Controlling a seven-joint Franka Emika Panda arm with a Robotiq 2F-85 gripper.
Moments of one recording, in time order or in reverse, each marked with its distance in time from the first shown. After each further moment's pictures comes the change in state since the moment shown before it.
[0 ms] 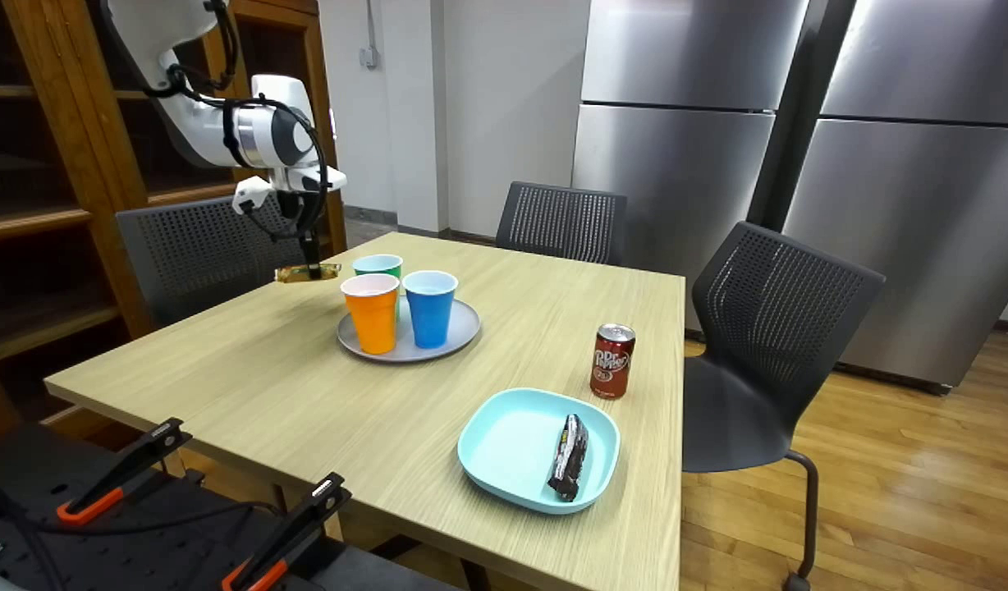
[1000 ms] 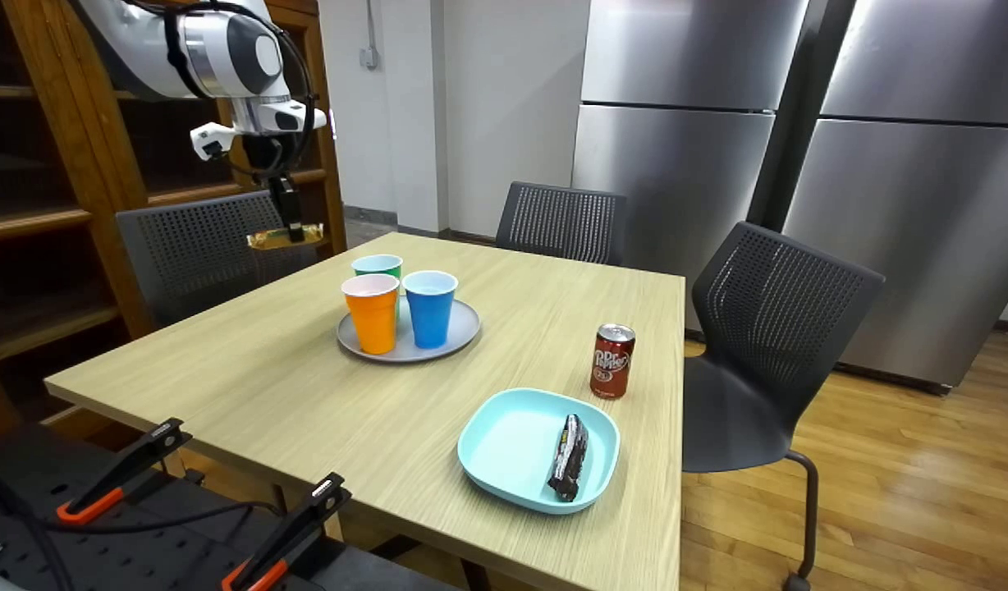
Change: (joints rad) arm -0.002 -0.408 0.007 -0.419 -0.089 0.024 -0.104
